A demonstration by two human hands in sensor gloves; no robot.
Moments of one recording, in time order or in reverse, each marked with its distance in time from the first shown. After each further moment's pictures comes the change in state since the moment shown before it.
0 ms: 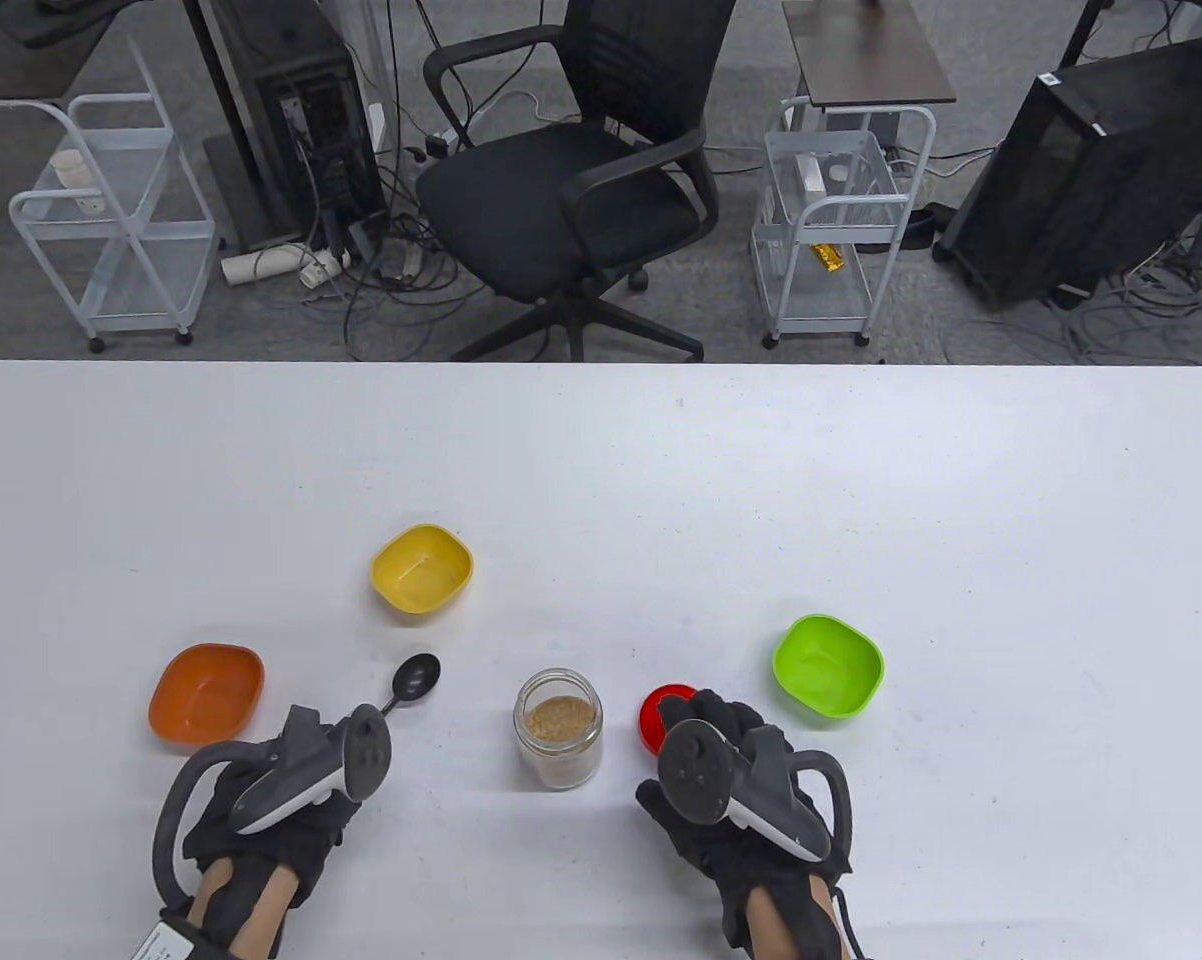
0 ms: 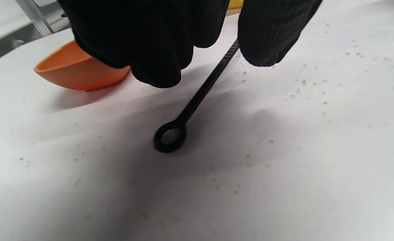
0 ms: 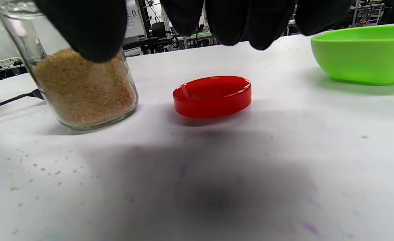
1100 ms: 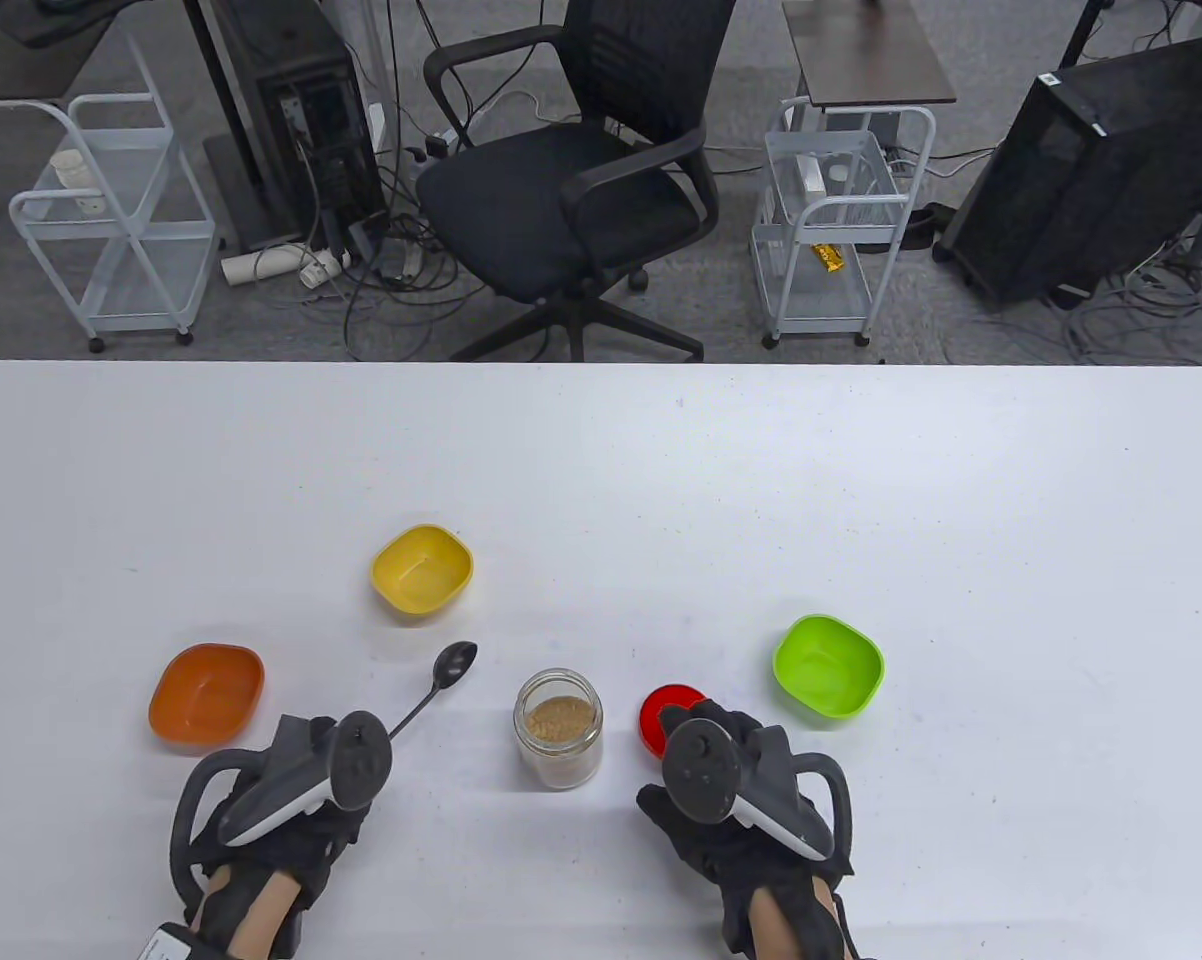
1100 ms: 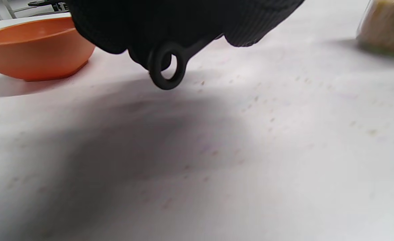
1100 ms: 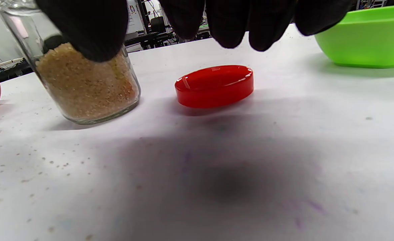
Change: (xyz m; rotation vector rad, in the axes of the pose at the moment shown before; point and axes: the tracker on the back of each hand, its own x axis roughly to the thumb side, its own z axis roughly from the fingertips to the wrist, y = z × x) left_hand 0.000 -0.002 0.005 0.111 -0.179 0.215; right_hand -0.003 0.004 -0.001 0.031 -0.004 -0.036
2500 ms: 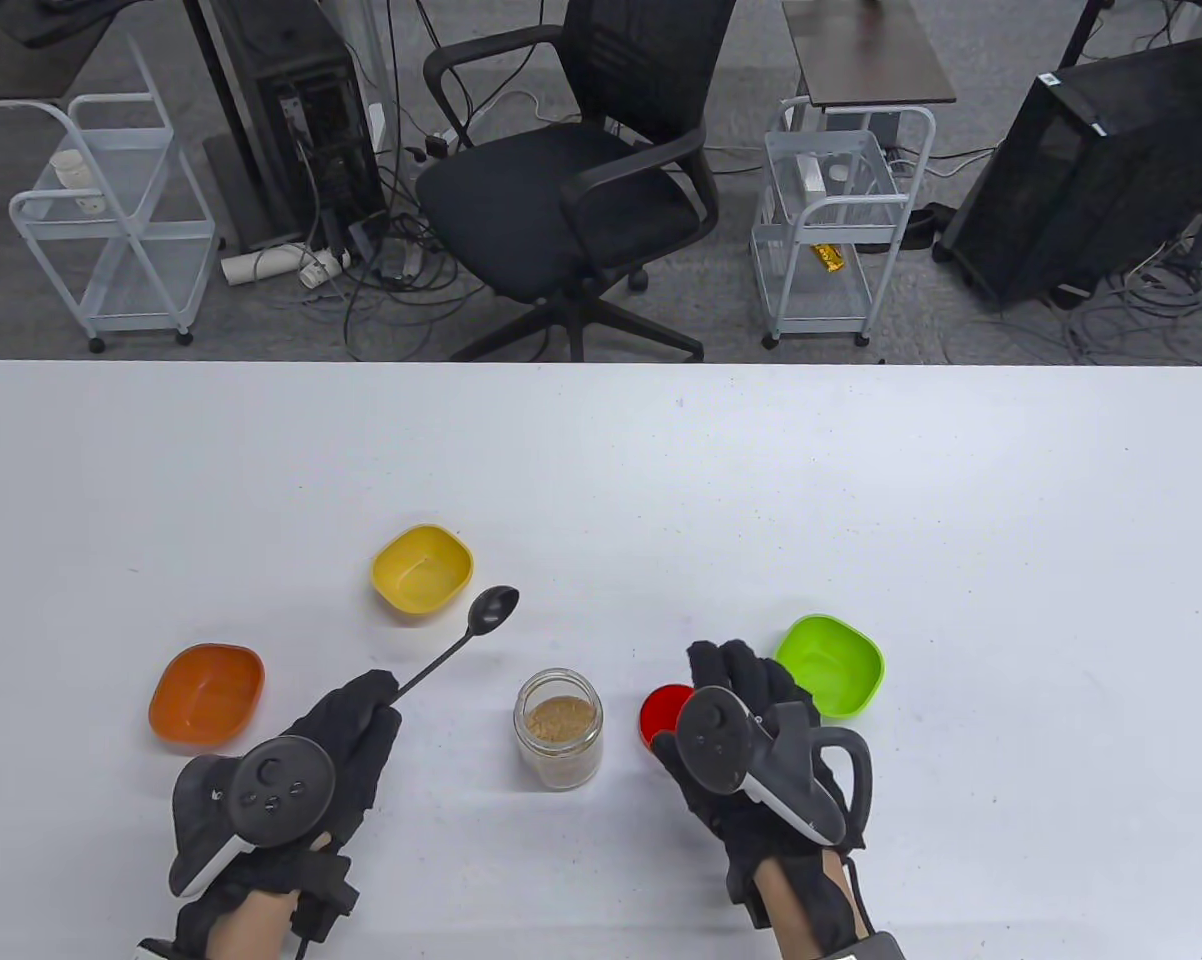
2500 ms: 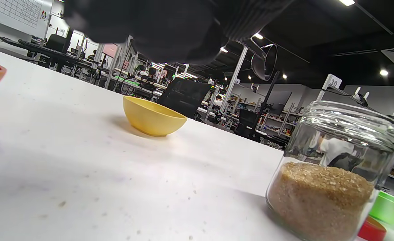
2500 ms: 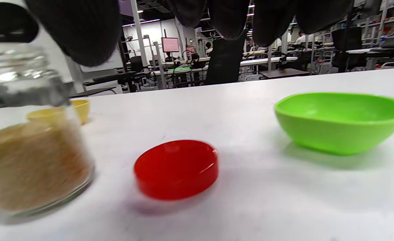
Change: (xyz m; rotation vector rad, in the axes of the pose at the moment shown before) left_hand -0.010 0.014 0.021 0.499 -0.166 0.390; right_hand -0.012 -0.051 -0.007 -0.195 0.122 0.050
